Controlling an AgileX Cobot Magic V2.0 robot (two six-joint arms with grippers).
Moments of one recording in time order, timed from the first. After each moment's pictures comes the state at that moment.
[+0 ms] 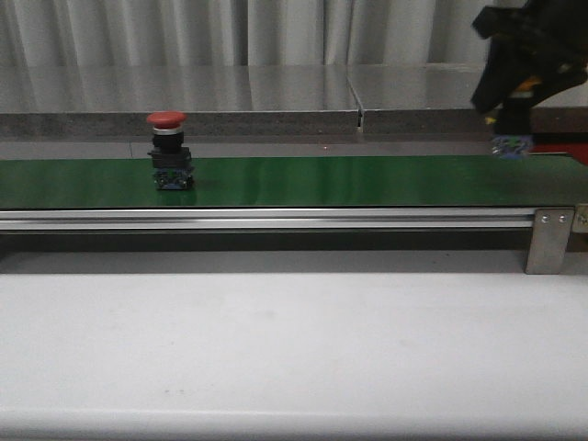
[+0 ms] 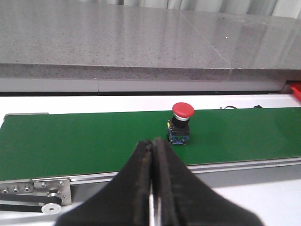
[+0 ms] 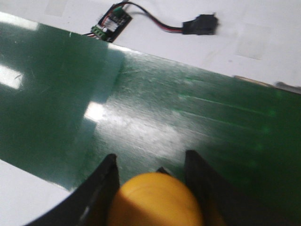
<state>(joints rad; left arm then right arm) -0.05 0.59 -0.56 -0.67 0.38 0.66 -0.05 1.78 -1.47 0.53 0.83 -0.50</state>
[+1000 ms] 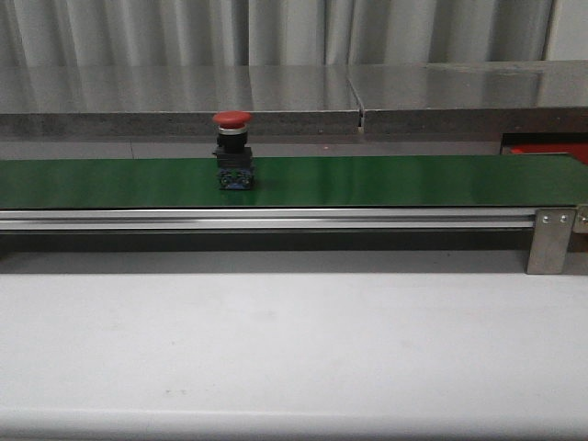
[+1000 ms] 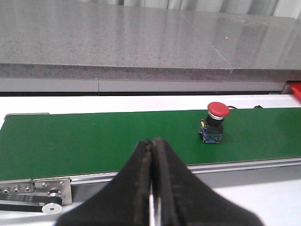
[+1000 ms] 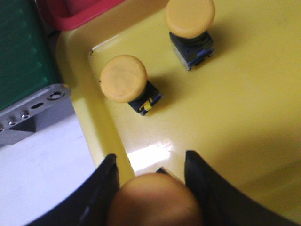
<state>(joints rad) -0.05 0.59 -0.56 -0.67 0.38 0.66 -0.58 1.25 -0.71 0.49 0.52 -0.31</state>
